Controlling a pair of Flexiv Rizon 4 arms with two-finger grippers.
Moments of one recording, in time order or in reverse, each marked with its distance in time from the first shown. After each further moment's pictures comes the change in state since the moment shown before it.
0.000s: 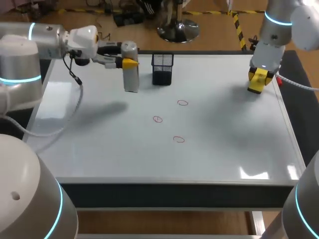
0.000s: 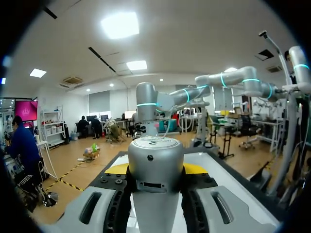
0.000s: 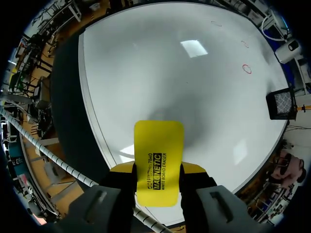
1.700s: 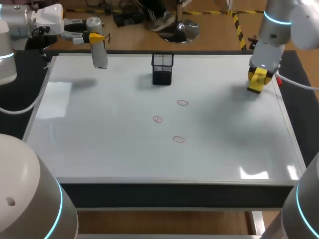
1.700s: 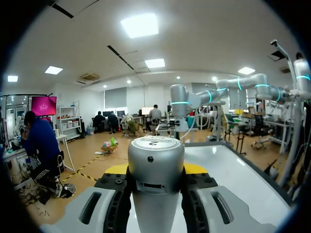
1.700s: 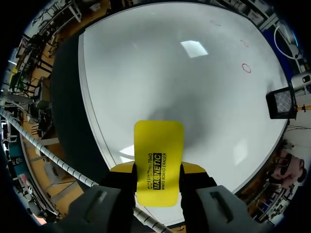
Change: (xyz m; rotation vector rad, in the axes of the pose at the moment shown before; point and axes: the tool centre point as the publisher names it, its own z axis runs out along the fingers) left arm -0.129 0.011 -0.123 -0.044 -0.132 -0.021; right arm -0.001 -0.001 0.000 -0.004 0.002 0.000
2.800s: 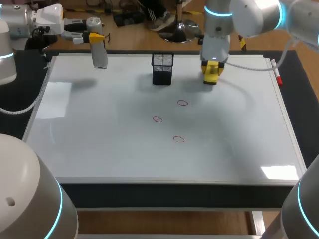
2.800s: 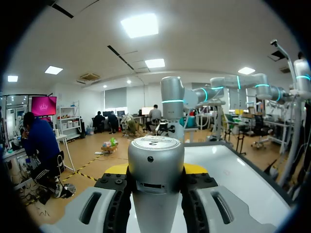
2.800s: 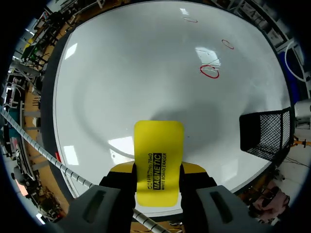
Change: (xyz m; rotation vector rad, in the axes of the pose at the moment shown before) left arm 0.000 0.000 0.000 0.000 0.000 0.000; right arm -0.157 0.024 0.002 0.007 0.031 -0.213
